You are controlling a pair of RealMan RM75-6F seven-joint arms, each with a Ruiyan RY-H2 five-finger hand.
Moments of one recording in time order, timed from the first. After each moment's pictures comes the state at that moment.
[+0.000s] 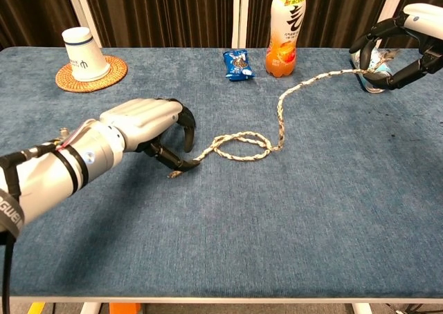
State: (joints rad) left arm -0.75 -1.88 -0.18 -1.40 0.96 1.04 0.61; right arm 0.55 -1.38 0.21 -1.61 -1.19 1.08 -0.01
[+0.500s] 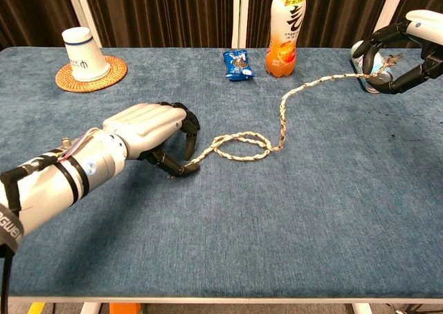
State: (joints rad) left arm -0.75 -1.89 -0.14 -1.37 1.02 1.04 0.59; right arm 0.54 -1.39 0.21 -1.59 -1.18 1.08 -0.01
